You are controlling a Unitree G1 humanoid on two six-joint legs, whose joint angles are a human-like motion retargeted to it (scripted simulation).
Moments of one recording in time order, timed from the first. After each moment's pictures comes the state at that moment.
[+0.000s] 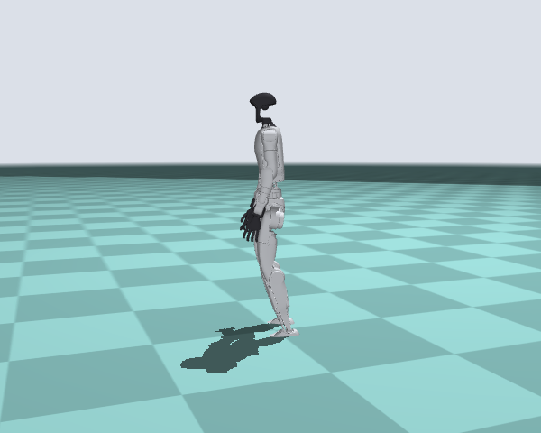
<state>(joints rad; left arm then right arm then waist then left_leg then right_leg) -0.08 0.17 -0.24 1.24 -0.06 -0.07 0.03 -0.05 -0.24 0.30 1.18 0.03 -0.05 0.01 -0.03 0.01 0.10 -0.02 0.02 0.14 0.25 -0.27 -0.01 -0.01 -0.11 -0.29 0.26 -0.22 0.10</state>
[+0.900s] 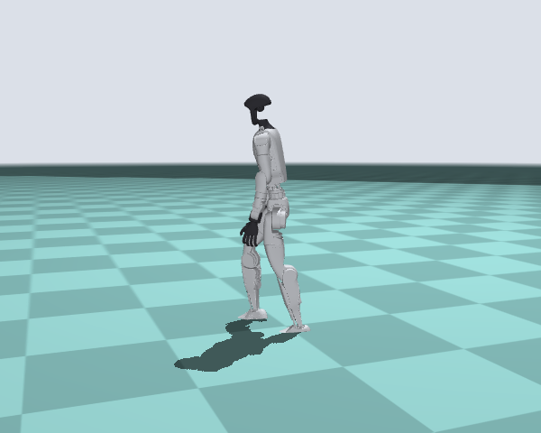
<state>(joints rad) -0.08 0.23 -0.29 1.22 -0.07 -0.07 0.05 -0.04 -0.21 0.33 1.14 0.10 -0.03 0.05 -0.08 -0.10 0.10 0.07 -0.12 0.27 0.04 -0.27 0.08 -0.62 -0.31 -0.28 0.63 0.12 0.19</state>
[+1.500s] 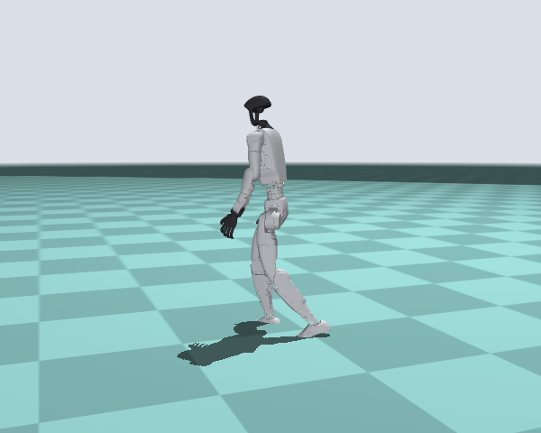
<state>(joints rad) -0.18 0.17 -0.29 1.12 -0.16 -0.11 0.10 -0.06 -0.26 0.30 1.15 0.19 -0.07 -0.06 -0.12 0.04 0.11 0.03 0.08 0.28 0.55 -0.38 -0.02 -0.45 -0.11 -0.27 0.59 -0.22 0.06</state>
